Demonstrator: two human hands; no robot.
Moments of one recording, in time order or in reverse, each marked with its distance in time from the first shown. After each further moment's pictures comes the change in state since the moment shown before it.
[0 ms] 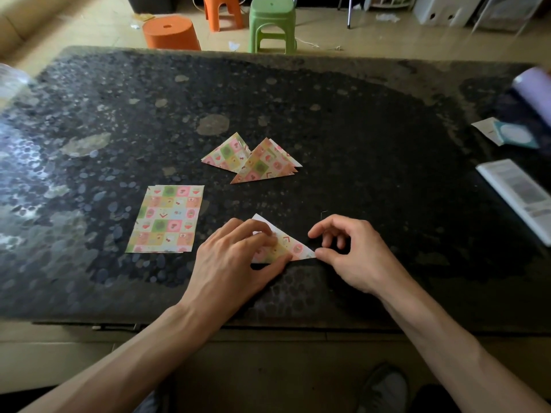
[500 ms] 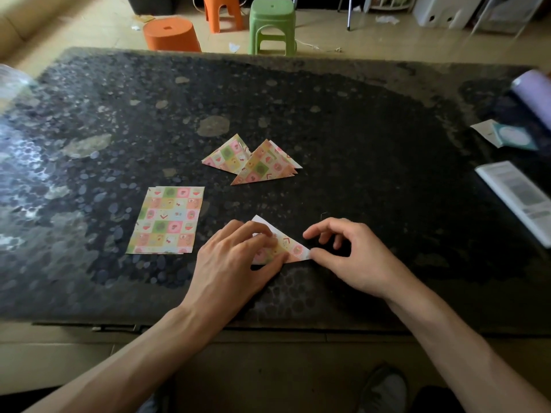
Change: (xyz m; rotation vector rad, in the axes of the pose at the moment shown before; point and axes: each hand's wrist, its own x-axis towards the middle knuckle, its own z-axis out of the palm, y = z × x) left_hand -0.001 -0.001 0.001 -0.017 0.000 0.002; right_hand -0.003 -0.005 -0.007 -0.014 -0.107 -0.035
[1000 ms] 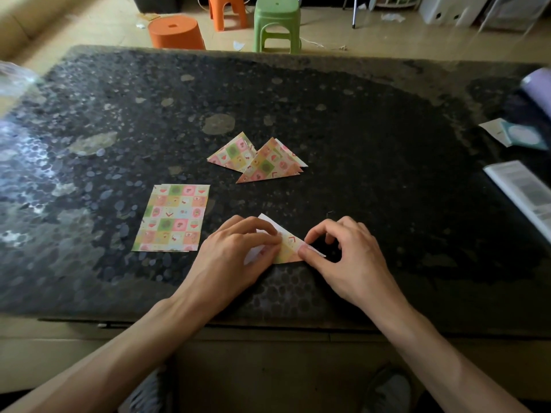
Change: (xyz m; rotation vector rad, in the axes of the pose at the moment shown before) left_hand 0.006 -0.018 -0.006 -0.166 -0.107 0.012; right_hand -0.004 -0.004 0.029 -0.194 0.228 -0.060
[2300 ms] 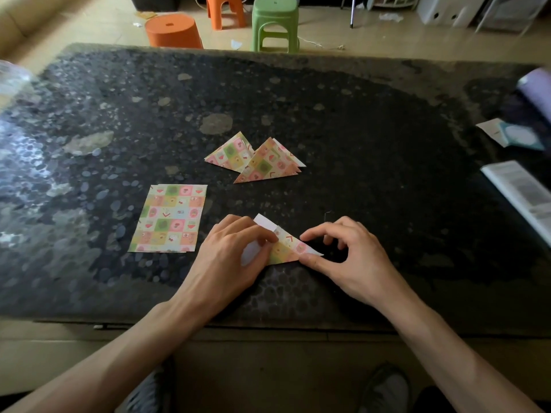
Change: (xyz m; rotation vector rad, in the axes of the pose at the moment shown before) left_hand 0.000 0.001 0.001 -0.023 0.038 -0.014; right_hand 0.003 0.015 -0.009 0.126 -0.080 -0.065
